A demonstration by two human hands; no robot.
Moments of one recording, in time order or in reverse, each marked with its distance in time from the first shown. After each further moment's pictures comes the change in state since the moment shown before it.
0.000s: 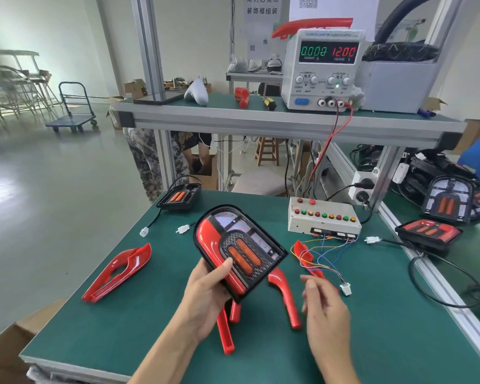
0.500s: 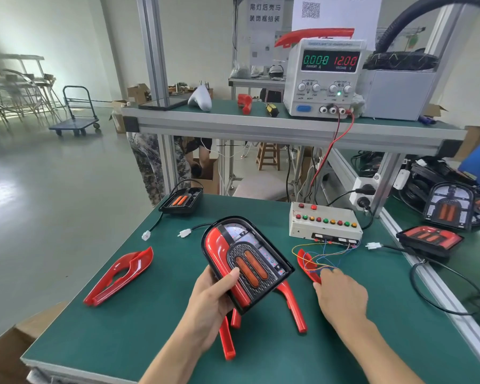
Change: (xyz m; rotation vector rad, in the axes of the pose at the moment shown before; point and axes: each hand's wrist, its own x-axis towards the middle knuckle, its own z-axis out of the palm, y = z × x) left_hand -0.005 -0.005 -0.001 0.092 0.008 -0.014; right_hand 0.079 -0.002 -0.017 -1.399 -0.284 -0.078
